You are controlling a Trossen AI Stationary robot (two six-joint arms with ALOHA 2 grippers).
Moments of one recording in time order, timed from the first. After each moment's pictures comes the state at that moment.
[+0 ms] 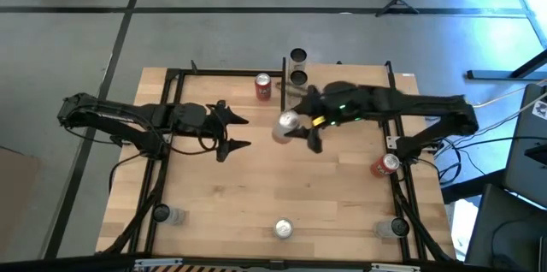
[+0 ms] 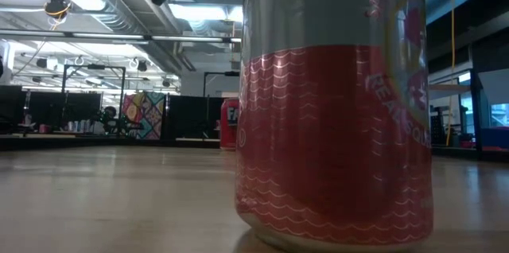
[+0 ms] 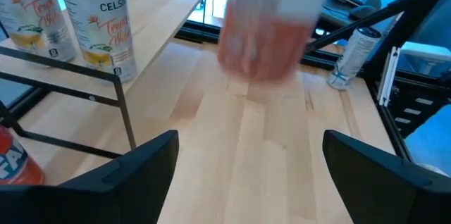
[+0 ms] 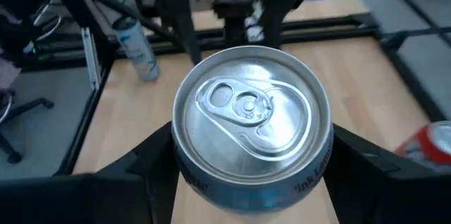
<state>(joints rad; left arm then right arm) -0.07 1.03 0.86 -0.22 -0.19 -0.26 0.02 1.43 1.53 -0.58 -0.04 0.10</state>
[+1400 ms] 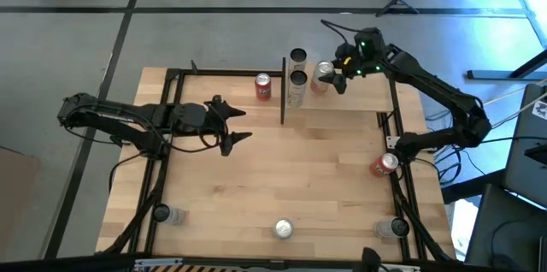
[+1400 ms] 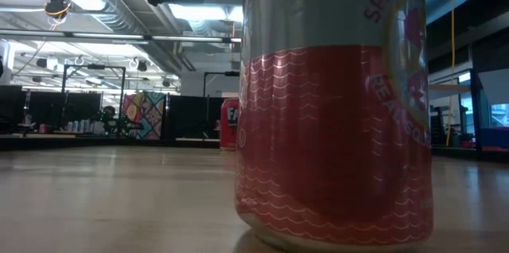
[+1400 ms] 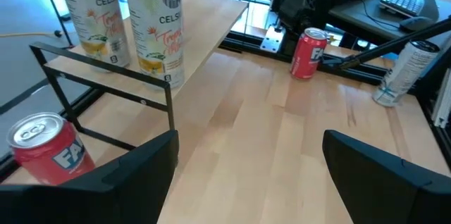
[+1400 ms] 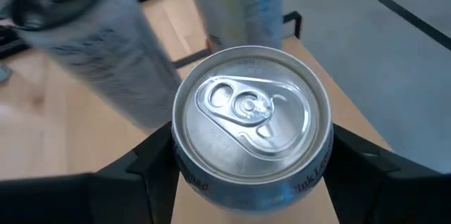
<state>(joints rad) -0.07 1.03 0.86 -0.22 -0.35 -0.26 -0.78 1.30 1.19 -0.56 -0.44 -0.14</state>
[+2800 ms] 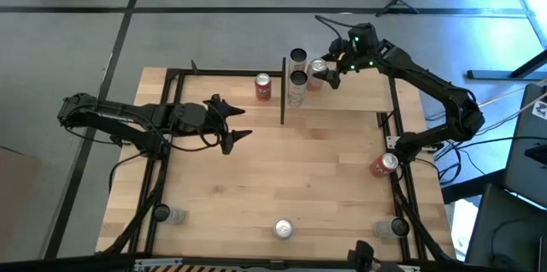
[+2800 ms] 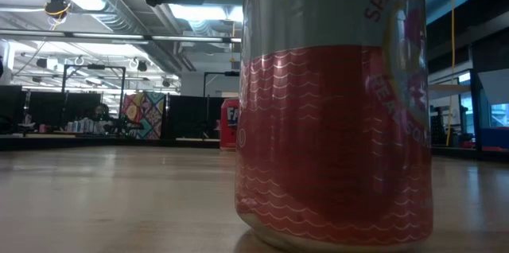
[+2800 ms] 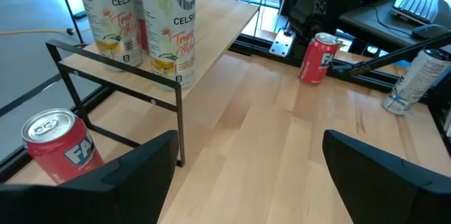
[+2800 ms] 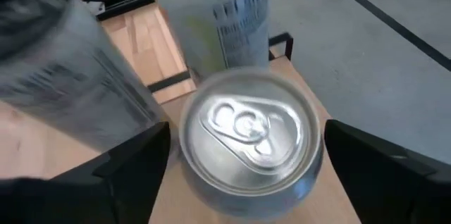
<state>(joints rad) -0.07 1.03 0.86 -0.22 -0.38 -0.29 -0.78 1.38 1.26 -0.52 -0.44 -0.17</state>
